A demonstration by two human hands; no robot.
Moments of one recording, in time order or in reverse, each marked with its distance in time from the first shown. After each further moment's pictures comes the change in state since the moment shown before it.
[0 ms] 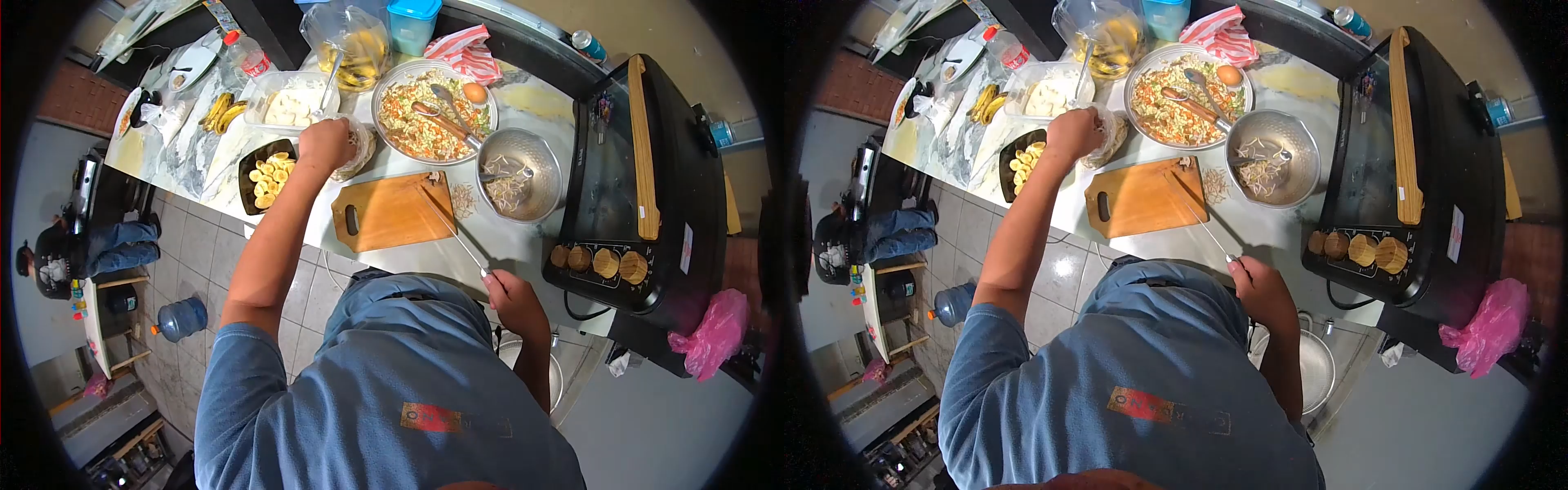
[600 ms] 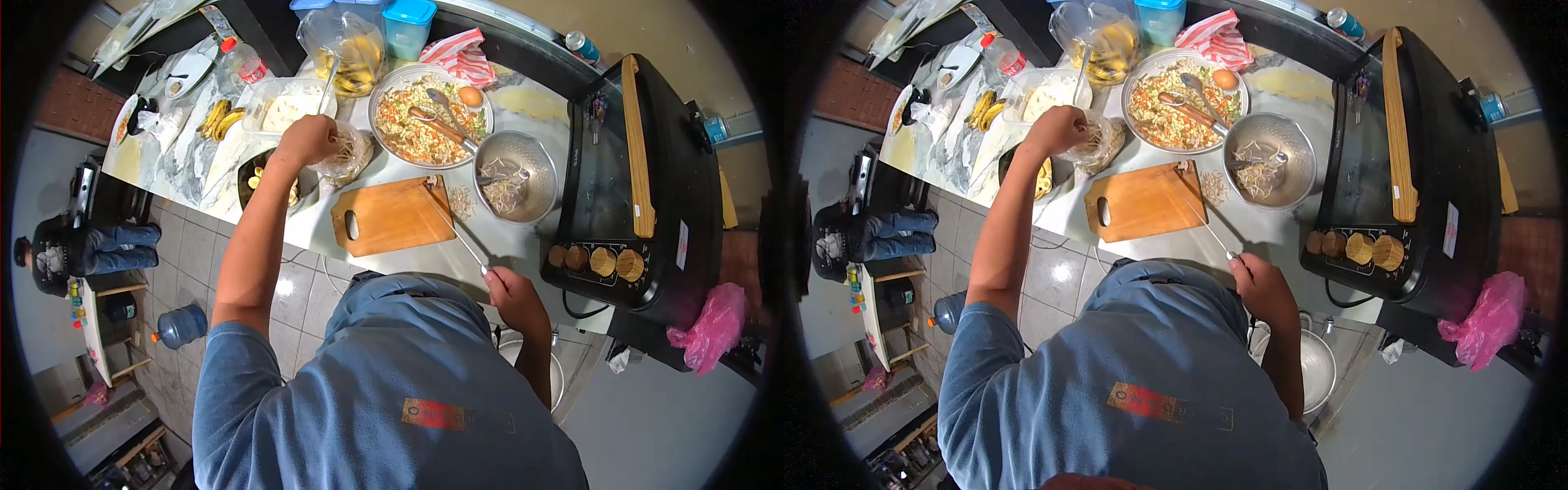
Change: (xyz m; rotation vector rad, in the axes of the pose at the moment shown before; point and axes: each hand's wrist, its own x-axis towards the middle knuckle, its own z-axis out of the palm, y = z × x) left_hand 0.011 -0.038 -0.022 -0.127 -0.061 0.164; right_hand -0.003 -0.006 -0.002 -0.014 0.010 0.026
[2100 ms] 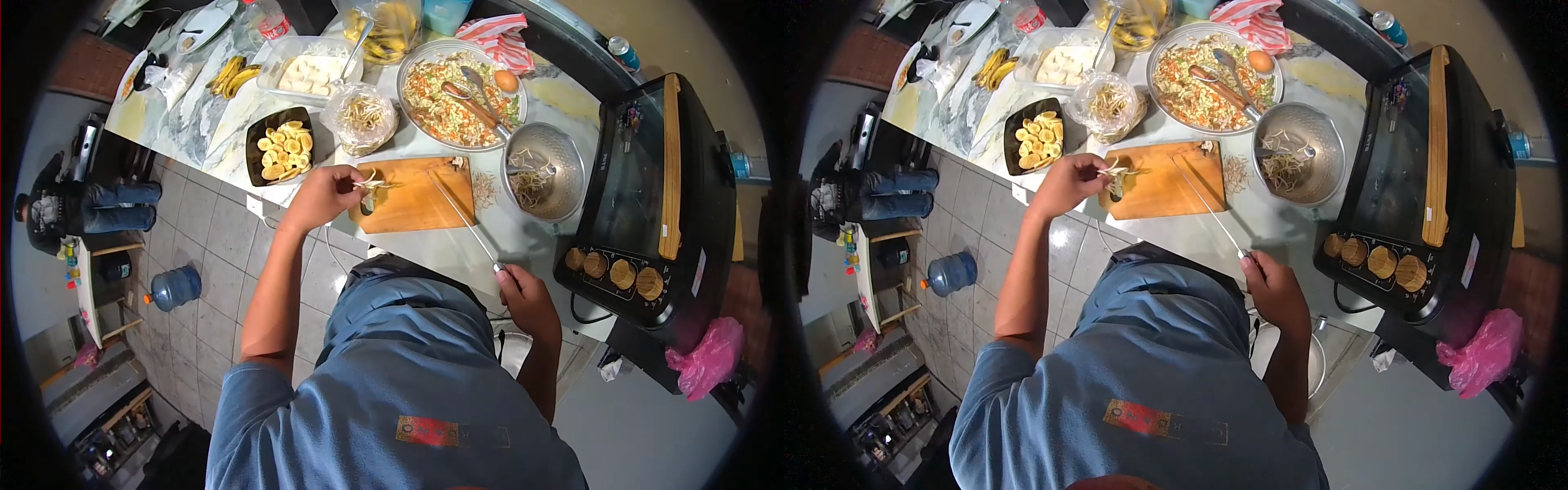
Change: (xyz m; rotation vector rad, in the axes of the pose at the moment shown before) left_hand -0.128 0.020 0.078 -0.939 0.027 -0.064; right_hand 0.007 0.004 0.004 0.021 -0.073 -0.050
